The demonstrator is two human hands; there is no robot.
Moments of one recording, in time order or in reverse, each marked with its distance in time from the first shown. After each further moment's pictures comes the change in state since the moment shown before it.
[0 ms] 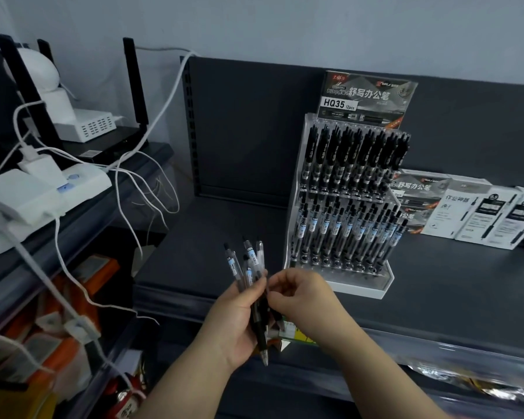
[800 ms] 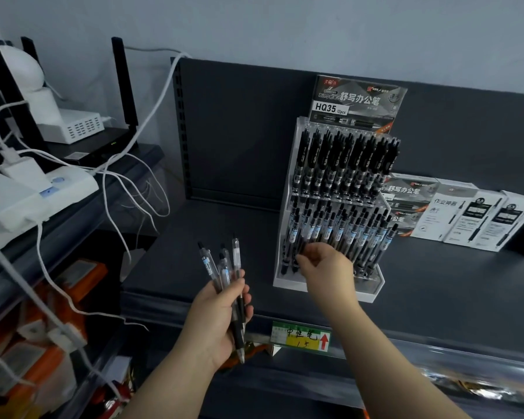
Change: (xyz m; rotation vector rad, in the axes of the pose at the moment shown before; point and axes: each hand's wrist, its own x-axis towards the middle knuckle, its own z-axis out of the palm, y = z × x) left_hand 0.012 0.006 -0.009 0.041 0.185 0.106; right_hand 0.044 0.020 -0.035 -0.216 0.457 0.008
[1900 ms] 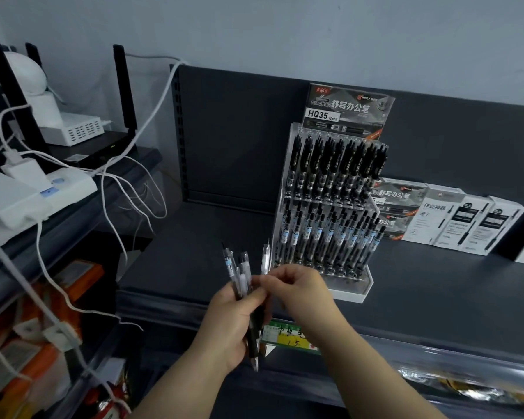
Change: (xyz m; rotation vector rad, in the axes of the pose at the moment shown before) left_hand -0.017 -0.014 0.020 0.171 -0.135 0.052; right_hand -0.047 -0.030 -0.012 0.408 -0.407 0.082
